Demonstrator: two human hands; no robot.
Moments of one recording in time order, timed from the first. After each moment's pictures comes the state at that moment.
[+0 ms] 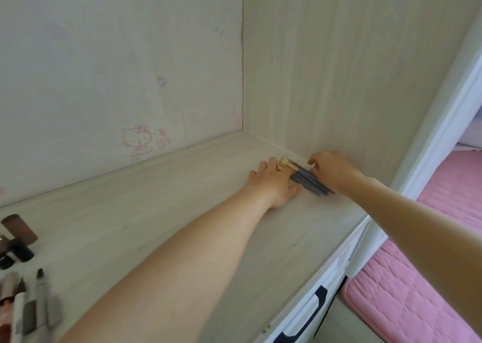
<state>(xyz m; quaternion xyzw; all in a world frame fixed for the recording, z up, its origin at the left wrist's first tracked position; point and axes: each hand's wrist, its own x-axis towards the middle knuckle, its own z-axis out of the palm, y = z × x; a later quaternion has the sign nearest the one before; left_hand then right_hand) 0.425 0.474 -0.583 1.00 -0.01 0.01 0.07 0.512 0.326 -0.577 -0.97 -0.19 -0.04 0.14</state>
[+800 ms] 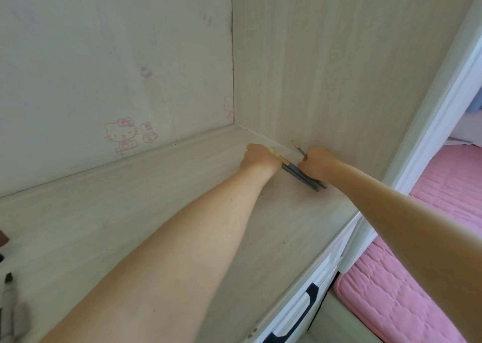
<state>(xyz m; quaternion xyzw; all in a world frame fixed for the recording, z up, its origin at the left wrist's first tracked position) 0.452 0.465 -0.560 0.89 0.25 0.03 0.38 0.507 0.343 -0.566 -0.98 -0.12 0.03 0.14</state>
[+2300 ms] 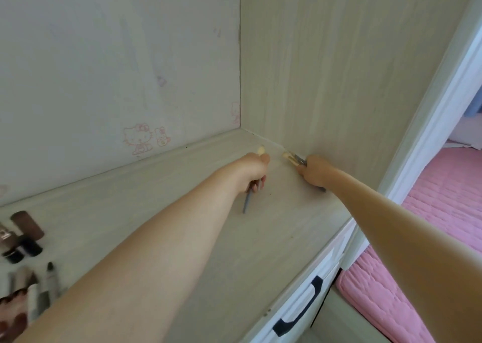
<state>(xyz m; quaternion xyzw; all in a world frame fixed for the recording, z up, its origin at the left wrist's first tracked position) 0.405 0.498 -0.545 0.80 0.19 -0.05 0.56 0.496 0.350 -0.574 -0.98 -0.09 0.05 0.18</state>
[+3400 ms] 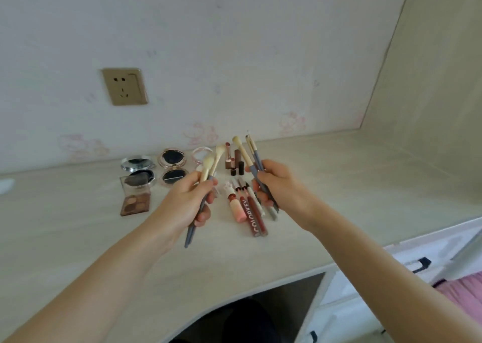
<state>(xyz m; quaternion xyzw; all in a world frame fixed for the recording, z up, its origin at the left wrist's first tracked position) -0.039 0.661 -0.517 0.69 0.29 0.23 0.62 0.107 0.542 -0.506 -0.68 -0.37 0.29 0.56</state>
